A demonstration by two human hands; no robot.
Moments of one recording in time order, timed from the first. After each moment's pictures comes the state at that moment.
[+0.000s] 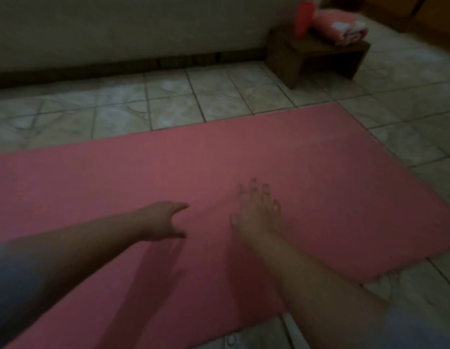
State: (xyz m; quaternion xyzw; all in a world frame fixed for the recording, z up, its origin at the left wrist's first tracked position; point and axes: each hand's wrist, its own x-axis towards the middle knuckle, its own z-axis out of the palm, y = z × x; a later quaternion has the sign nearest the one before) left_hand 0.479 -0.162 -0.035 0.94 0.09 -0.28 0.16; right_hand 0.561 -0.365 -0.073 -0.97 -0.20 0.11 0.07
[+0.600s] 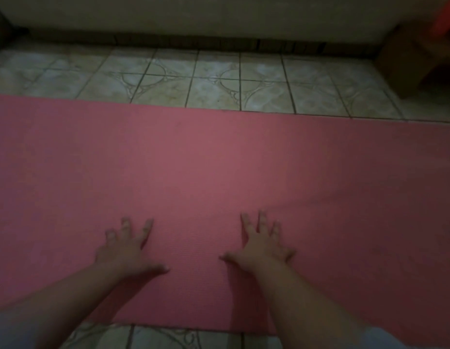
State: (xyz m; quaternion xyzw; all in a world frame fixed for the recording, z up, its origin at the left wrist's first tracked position) left_hand 0.258 -0.058 -0.128 0.84 0.44 -0.29 0.15; right_hand 0.454 -0.260 -0.128 -0.91 -0.24 0.35 0.00
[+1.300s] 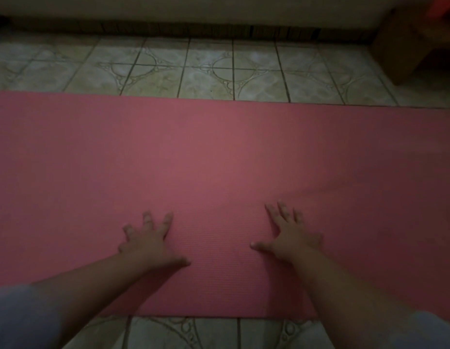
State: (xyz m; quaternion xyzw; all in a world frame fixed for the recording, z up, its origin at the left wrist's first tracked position) left_hand 0.296 -0.094 -0.132 0.84 0.41 -0.32 0.15; right_hand 0.508 -0.319 -0.134 -0.92 -0.25 0.31 0.00
